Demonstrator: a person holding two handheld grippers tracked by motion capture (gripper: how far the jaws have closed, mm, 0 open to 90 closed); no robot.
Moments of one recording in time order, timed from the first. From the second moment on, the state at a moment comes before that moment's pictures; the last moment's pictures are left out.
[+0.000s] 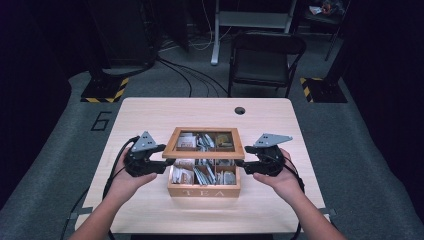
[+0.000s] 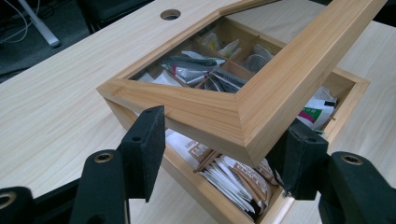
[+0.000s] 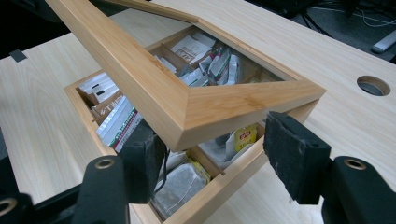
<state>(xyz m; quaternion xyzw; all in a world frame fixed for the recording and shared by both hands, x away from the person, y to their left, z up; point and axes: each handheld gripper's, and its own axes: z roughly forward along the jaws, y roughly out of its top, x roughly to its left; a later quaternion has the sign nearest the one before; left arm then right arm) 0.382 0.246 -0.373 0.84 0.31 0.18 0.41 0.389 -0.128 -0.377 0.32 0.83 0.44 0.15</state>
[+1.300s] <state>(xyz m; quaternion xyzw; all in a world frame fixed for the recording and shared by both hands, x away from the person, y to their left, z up) 0.436 0.250 -0.380 0.81 0.32 0.21 0.45 0.419 -0.129 -0.340 0.32 0.82 0.45 0.14</state>
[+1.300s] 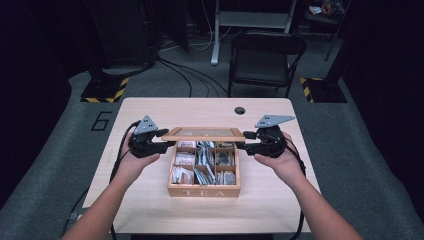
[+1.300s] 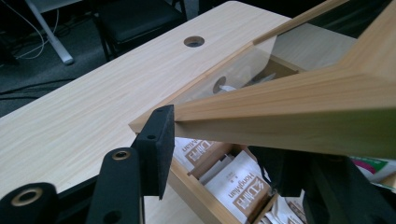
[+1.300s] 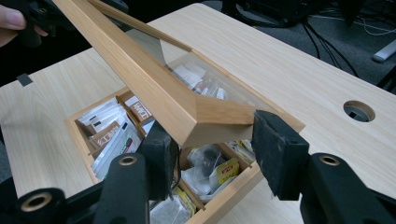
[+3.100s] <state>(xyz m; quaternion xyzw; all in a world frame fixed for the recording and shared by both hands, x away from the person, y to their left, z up) 0.474 0.252 -0.357 0.79 0.36 0.19 0.46 0.492 -0.115 -0.395 0.38 0.78 0.46 0.20</state>
